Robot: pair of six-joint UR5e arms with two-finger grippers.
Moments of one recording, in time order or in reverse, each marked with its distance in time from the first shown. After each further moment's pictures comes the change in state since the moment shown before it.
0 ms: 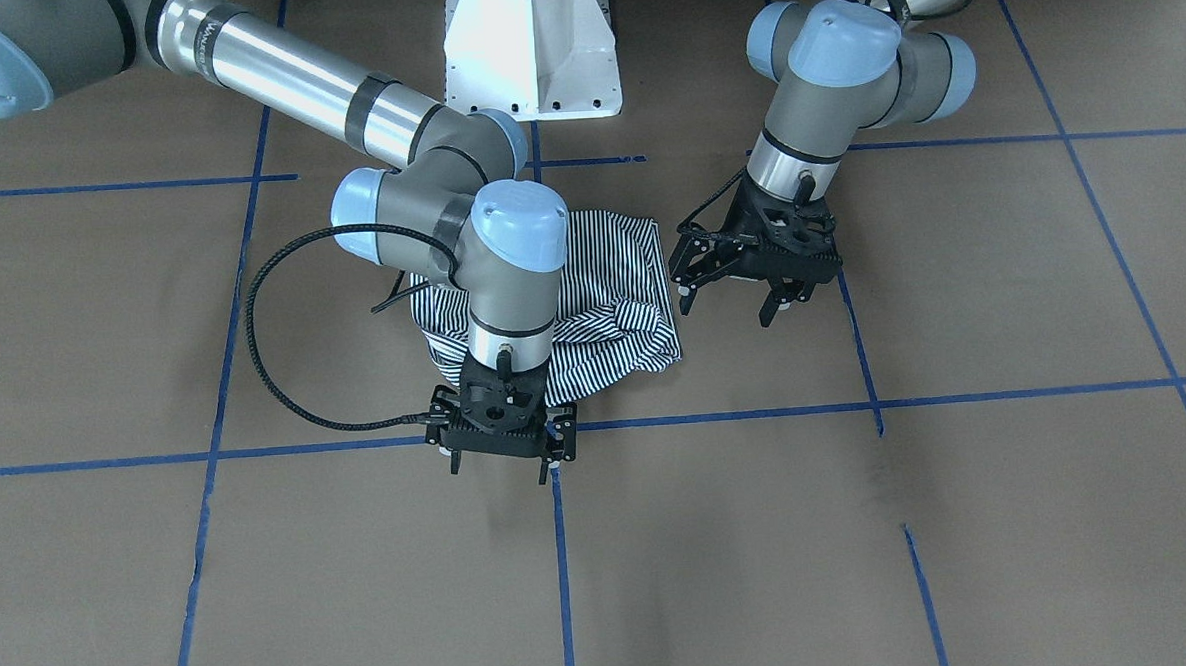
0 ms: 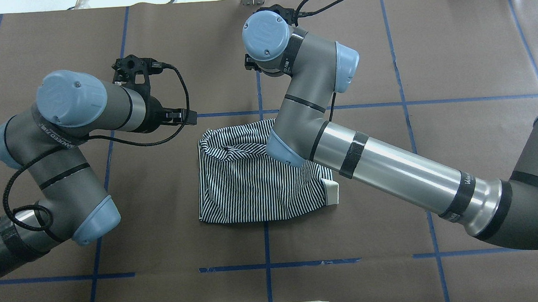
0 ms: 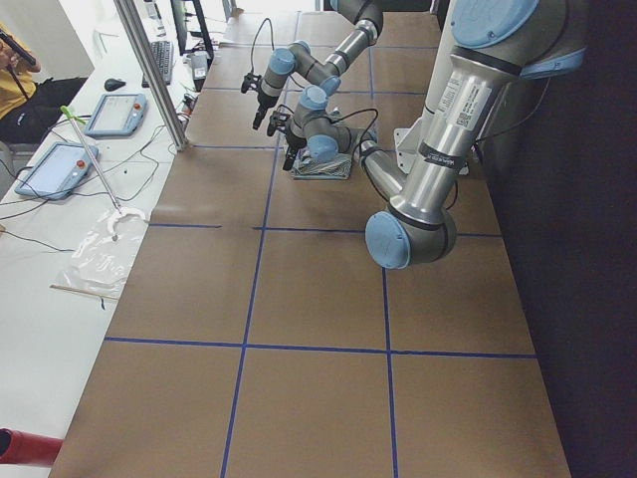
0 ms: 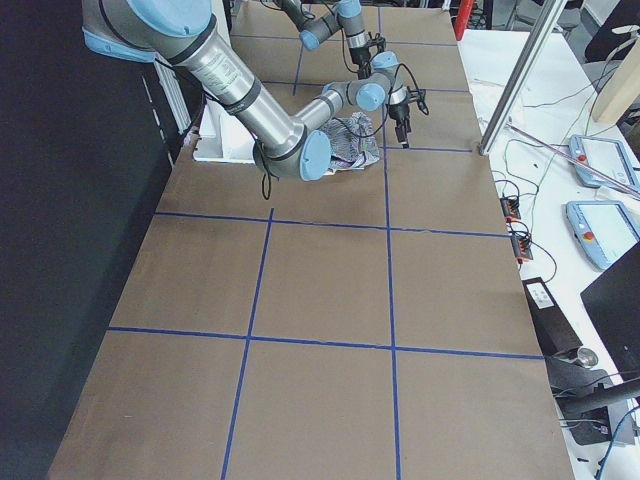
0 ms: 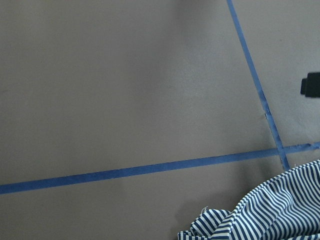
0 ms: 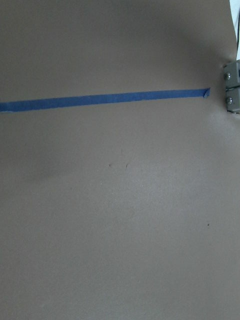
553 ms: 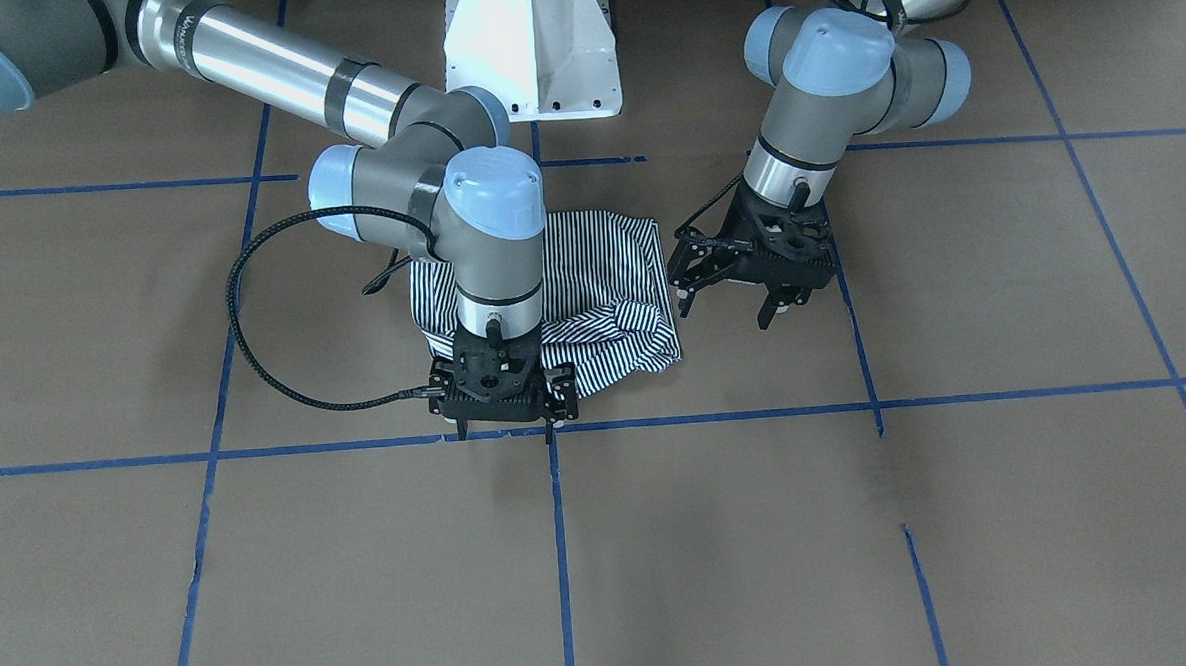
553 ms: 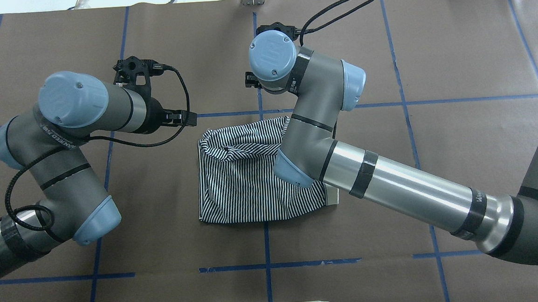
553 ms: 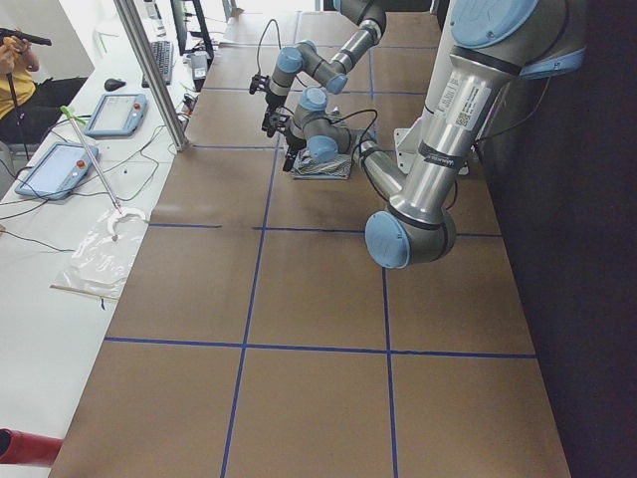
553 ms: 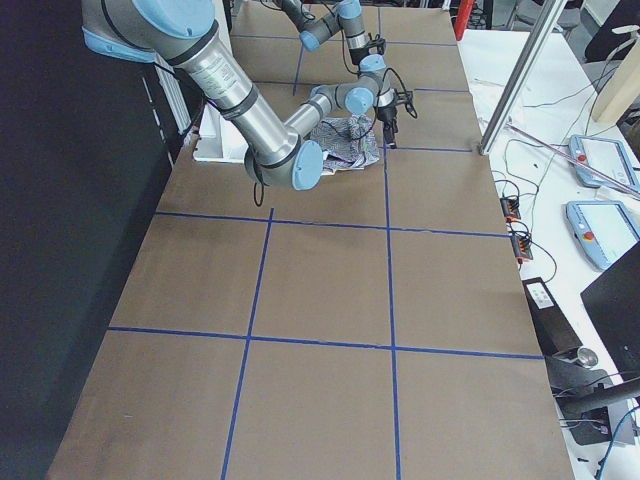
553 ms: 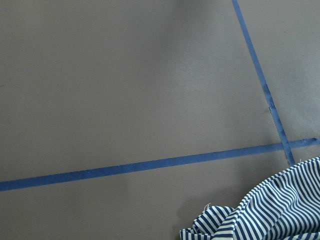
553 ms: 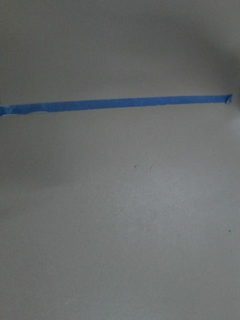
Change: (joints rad) left arm 0.001 0.001 0.005 -0.001 -0.001 0.009; right arm -0.061 -0.069 0.109 -0.007 -0.017 -0.004
